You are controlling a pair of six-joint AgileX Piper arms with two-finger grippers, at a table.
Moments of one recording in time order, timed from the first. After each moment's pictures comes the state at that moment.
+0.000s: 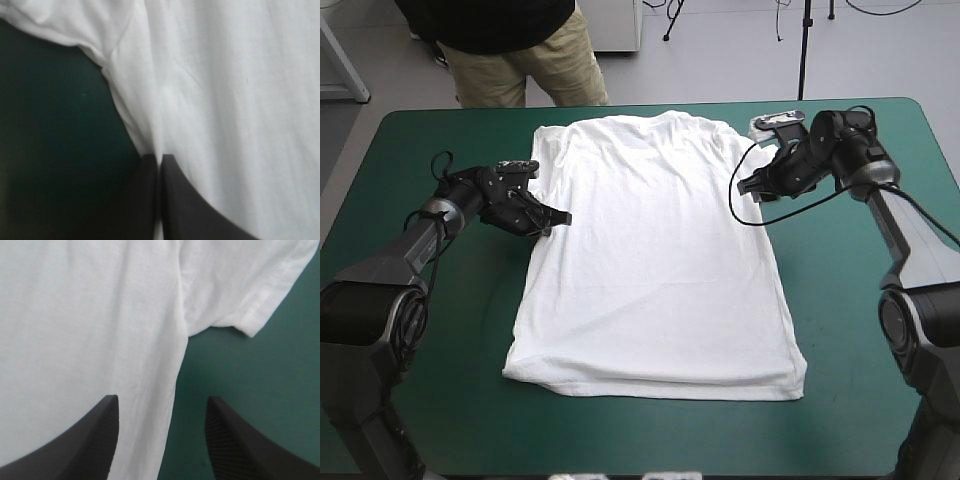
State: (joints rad) left arm -0.11 1.93 -1.42 -0.35 0.75 0.26; right arm 0.16 1.91 -1.74 0.19 1.03 -0.24
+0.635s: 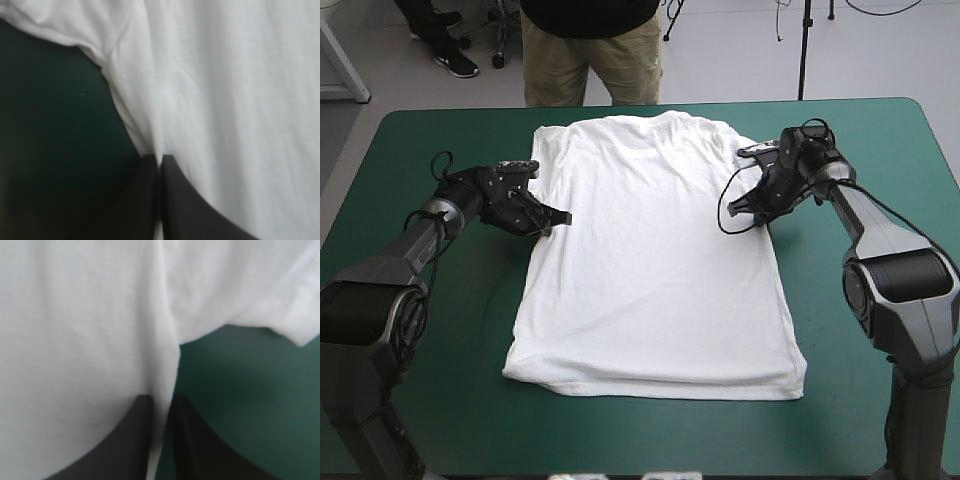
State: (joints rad) left arm -0.11 1.93 -1.42 -0.35 0.75 0.26; right arm 0.19 2.15 -1.84 0.11 1.10 -0.21
